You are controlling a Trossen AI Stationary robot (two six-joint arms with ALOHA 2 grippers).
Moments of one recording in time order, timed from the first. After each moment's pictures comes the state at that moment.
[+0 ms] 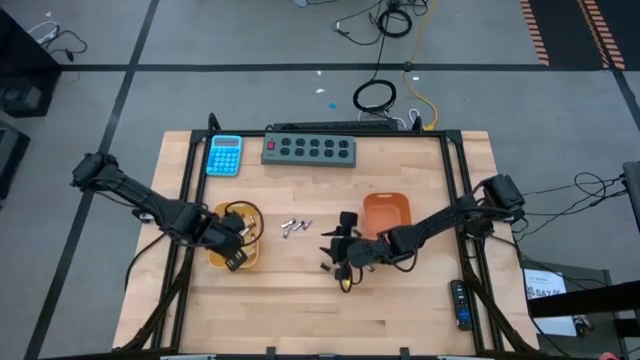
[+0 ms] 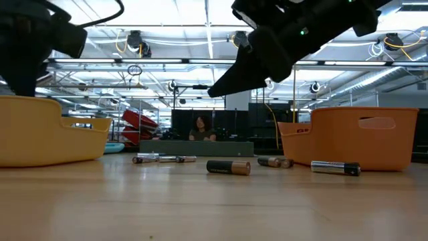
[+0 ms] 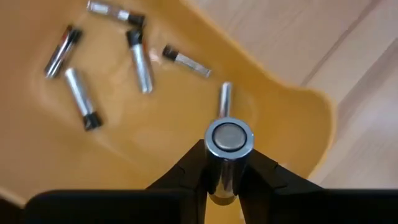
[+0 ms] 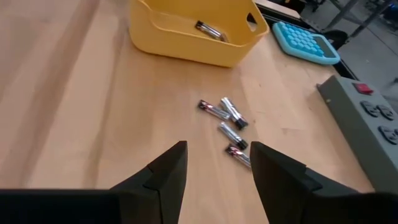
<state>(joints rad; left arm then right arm) -0.45 1.09 0.73 -0.96 -0.08 -1.16 0.32 1.78 0.96 0.25 0.54 -0.02</state>
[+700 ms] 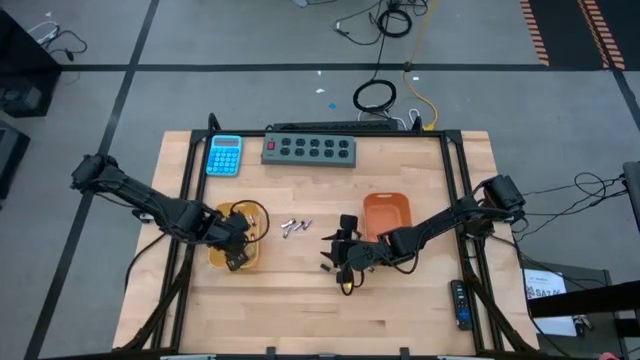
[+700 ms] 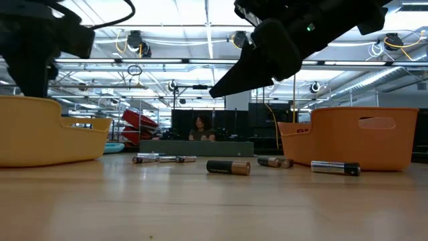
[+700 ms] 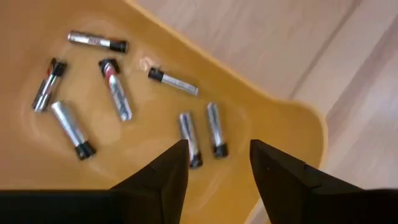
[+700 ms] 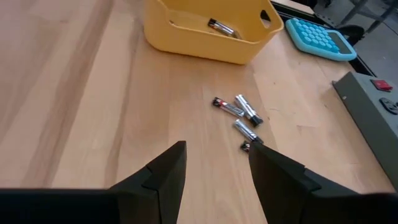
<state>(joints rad) -0.39 1.11 0.73 -0.90 -0.06 -1.01 0.34 1.78 0.96 0.23 0.51 0.03</state>
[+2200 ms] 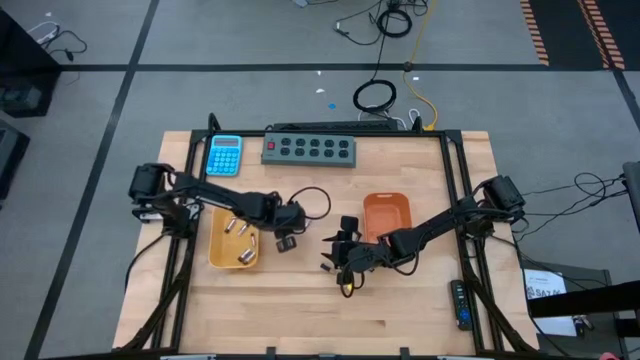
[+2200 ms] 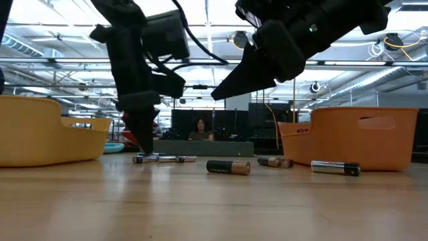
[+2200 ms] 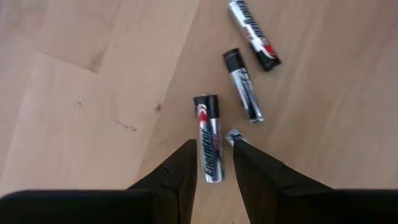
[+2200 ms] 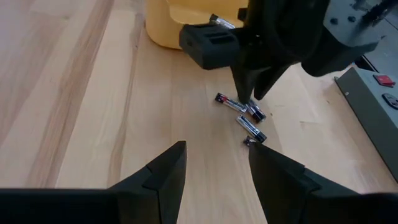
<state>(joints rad) -0.05 1.71 0.97 -0.58 -0.18 -0.36 0.35 1.78 0.96 0.22 0.52 0.04</state>
